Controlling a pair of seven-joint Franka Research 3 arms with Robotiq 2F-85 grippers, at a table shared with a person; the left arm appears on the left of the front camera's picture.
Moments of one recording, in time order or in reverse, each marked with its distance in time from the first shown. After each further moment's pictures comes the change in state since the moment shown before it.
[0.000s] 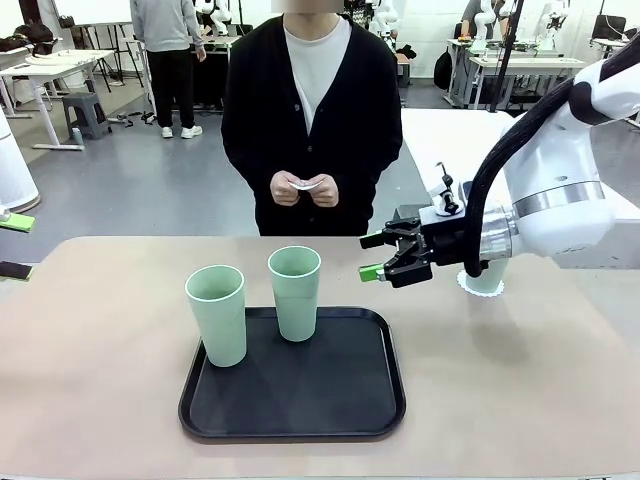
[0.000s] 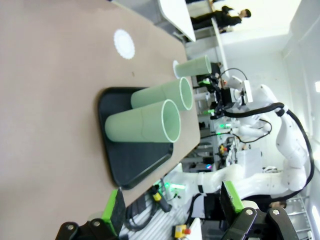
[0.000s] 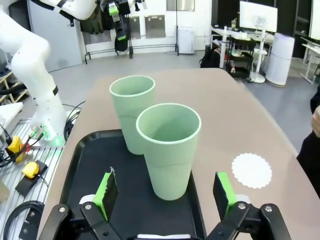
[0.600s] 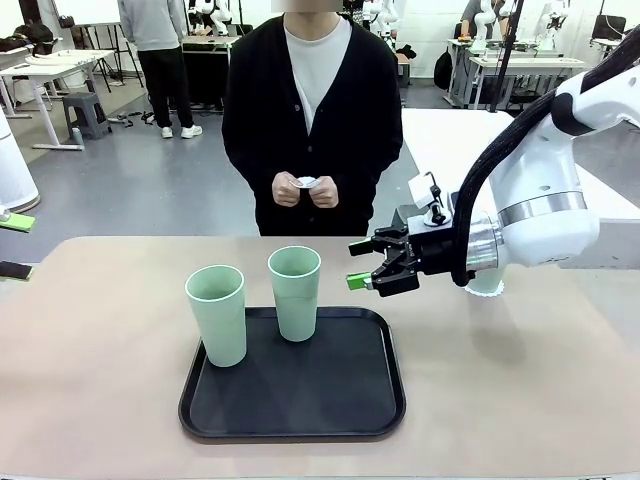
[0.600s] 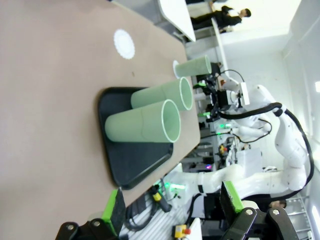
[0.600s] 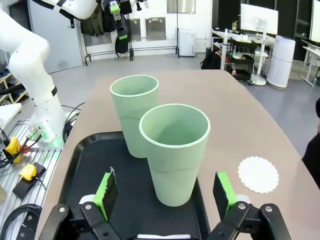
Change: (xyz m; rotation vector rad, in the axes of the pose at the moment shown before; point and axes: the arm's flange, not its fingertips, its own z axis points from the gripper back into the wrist) left arm 0.000 0.000 0.000 0.000 0.000 0.000; right arm -0.008 0.005 -0.016 0.004 -0.009 0.001
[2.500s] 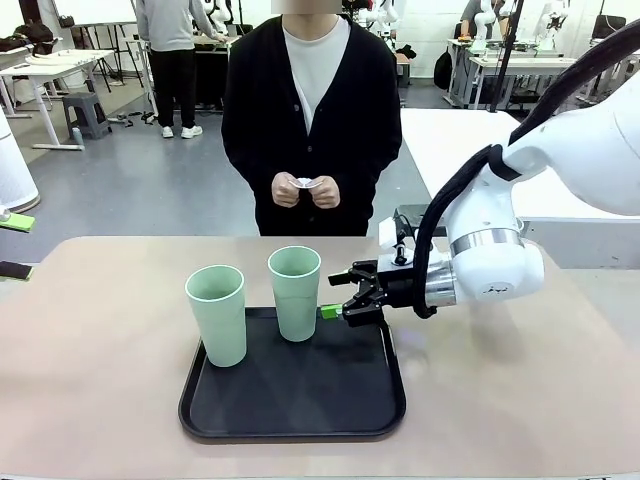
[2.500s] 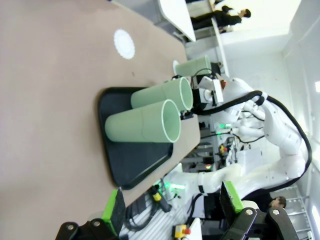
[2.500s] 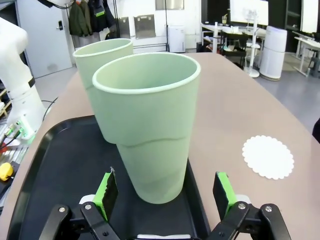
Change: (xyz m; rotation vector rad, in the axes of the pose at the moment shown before) left arm 0.000 0.000 0.000 0.000 0.000 0.000; right arm -0.071 -0.018 -0.063 -0.050 -0.011 -0.034
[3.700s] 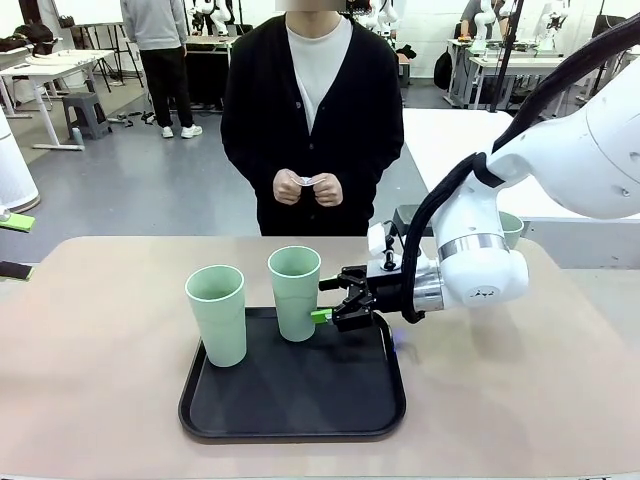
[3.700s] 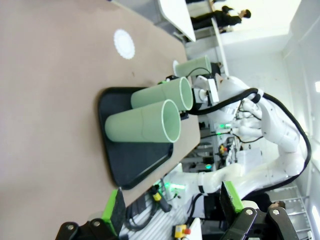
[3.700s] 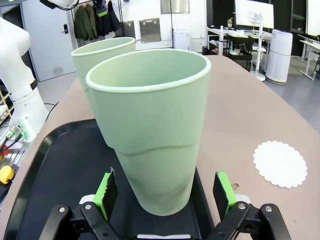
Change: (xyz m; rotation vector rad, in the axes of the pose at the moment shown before) left arm 0.000 0.000 0.000 0.000 0.000 0.000; right arm -0.008 0.001 -0.021 0.038 -0.018 -0.013
